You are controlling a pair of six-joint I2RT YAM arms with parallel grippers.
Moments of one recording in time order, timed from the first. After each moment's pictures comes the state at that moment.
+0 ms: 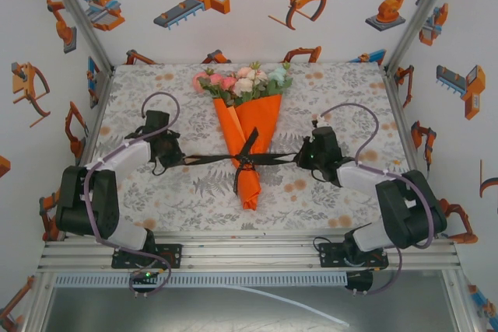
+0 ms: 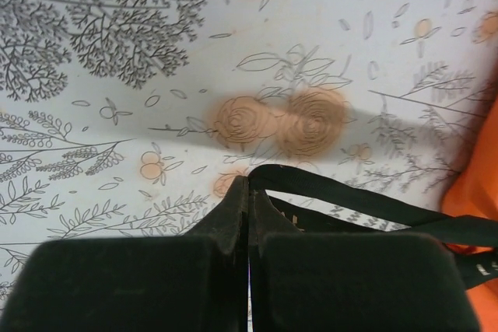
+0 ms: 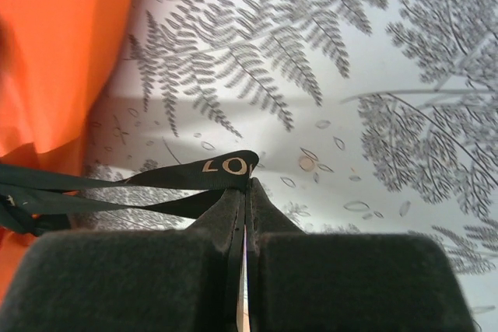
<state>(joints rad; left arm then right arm) -0.21 1.50 0.82 -0.41 0.05 -0.57 0.38 1.43 0.54 0.16 -0.07 0.53</state>
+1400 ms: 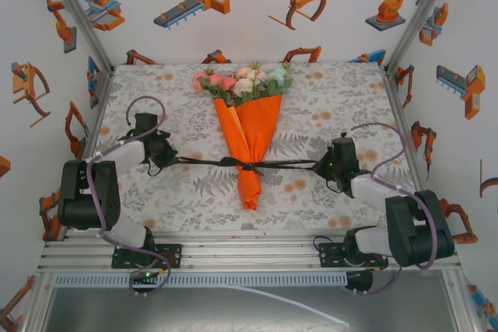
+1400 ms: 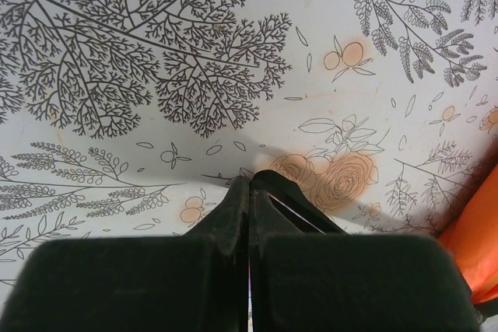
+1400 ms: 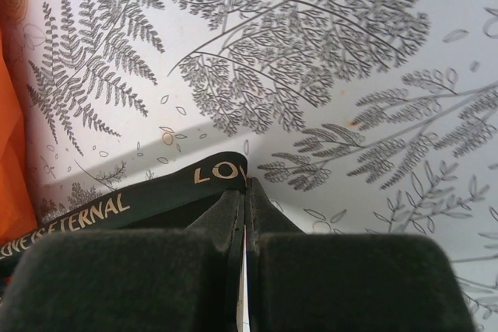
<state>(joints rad) -0.10 1.56 0.78 -0.30 0.08 -0.68 0.21 1.28 0.39 0.11 -0.02 0.71</state>
